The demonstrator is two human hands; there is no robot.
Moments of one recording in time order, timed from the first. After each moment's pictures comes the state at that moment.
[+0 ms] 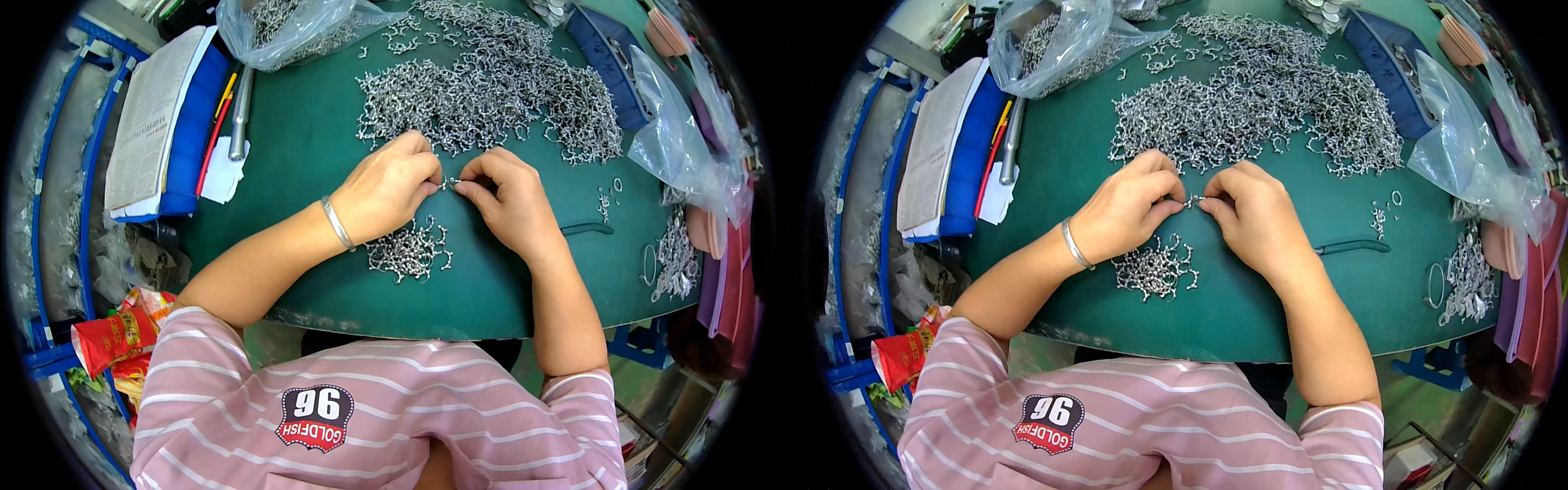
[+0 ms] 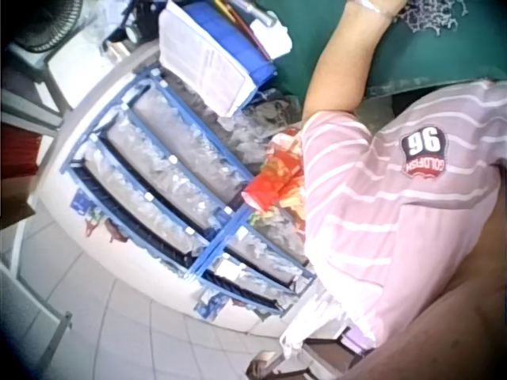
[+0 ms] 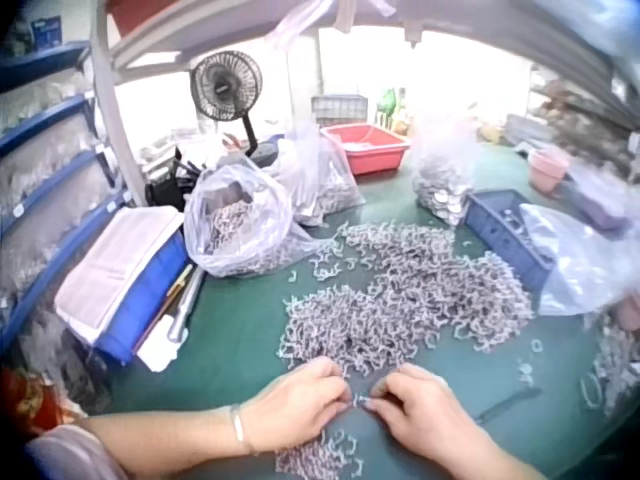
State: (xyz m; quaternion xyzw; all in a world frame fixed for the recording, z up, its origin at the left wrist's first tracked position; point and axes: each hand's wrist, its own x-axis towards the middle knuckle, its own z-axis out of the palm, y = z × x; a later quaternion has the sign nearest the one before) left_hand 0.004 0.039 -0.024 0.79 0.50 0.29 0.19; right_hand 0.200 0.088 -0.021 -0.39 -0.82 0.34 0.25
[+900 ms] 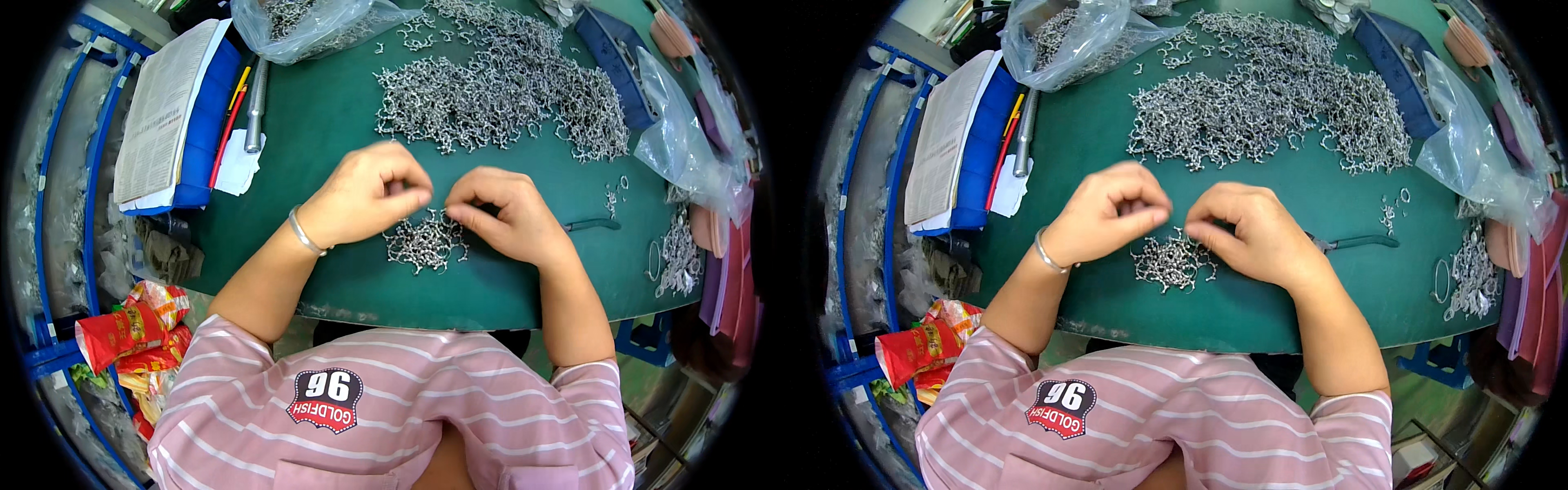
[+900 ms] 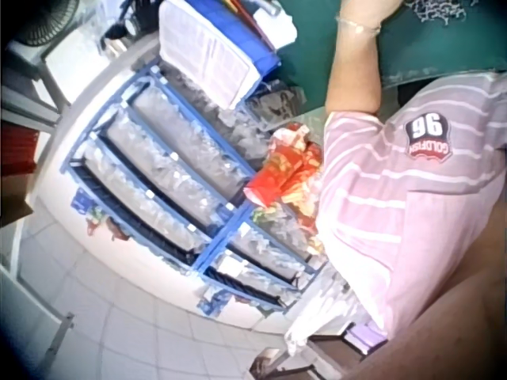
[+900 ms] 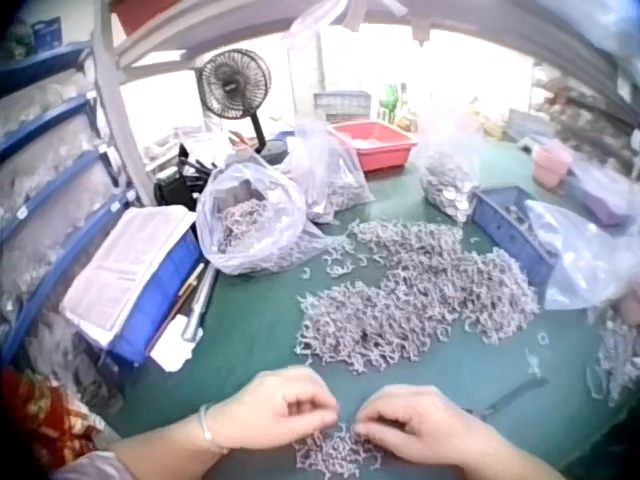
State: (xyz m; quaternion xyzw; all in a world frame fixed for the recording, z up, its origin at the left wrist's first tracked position) left_hand -0.025 0.010 -0.002 0.70 0.52 0.34 0.36; right_hand 0.190 0.078 -0.011 -0.22 -0.83 0.44 0.25
